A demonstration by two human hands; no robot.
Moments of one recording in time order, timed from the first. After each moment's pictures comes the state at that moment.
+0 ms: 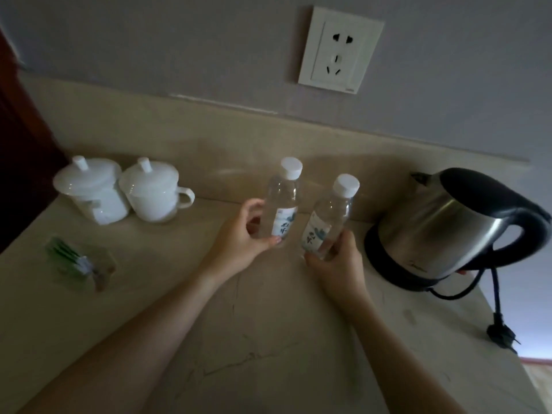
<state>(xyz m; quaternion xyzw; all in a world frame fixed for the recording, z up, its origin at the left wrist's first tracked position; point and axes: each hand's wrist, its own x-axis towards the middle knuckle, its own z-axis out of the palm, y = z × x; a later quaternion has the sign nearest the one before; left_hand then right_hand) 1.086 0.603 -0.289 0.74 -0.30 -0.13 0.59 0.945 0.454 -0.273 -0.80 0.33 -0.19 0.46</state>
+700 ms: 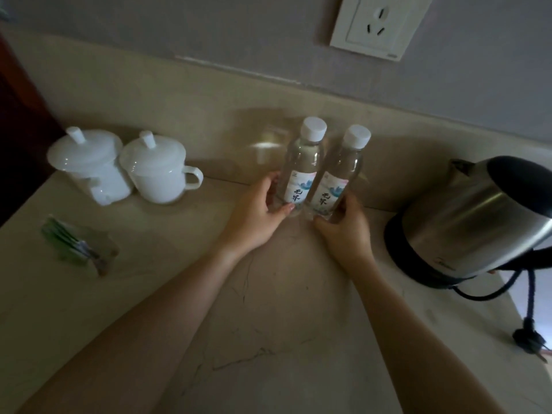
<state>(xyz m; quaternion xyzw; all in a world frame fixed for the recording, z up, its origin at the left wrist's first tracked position) 1.115 0.576 -0.314 0.75 -0.30 -0.08 0.59 1.000 0.434 -0.285 -0.83 0.30 -0.21 0.41</state>
